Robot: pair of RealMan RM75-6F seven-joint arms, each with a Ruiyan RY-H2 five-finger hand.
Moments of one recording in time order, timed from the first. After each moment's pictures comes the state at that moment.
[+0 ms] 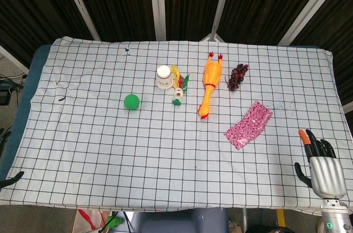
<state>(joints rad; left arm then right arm) 0.02 -1.01 -0.02 -1.81 1.43 1.54 0.15 0.03 -1.15 0.05 -1.72 -1.51 1.53 -0.23</state>
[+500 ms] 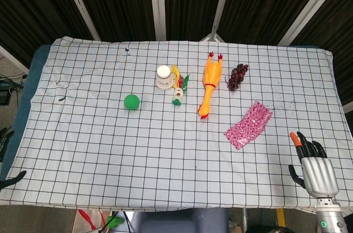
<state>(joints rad) 0.02 -1.03 -0.02 -1.80 1.45 1.55 0.18 0.05 -1.16 0.03 -1.71 -1.51 1.47 -0.27</state>
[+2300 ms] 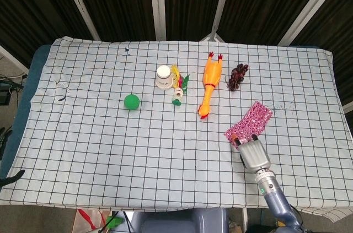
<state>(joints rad) 0.01 -1.03 -0.04 -1.81 1.39 1.53 0.21 0.38 -1.46 0.09 -1.65 -1.15 1.07 -0.80</state>
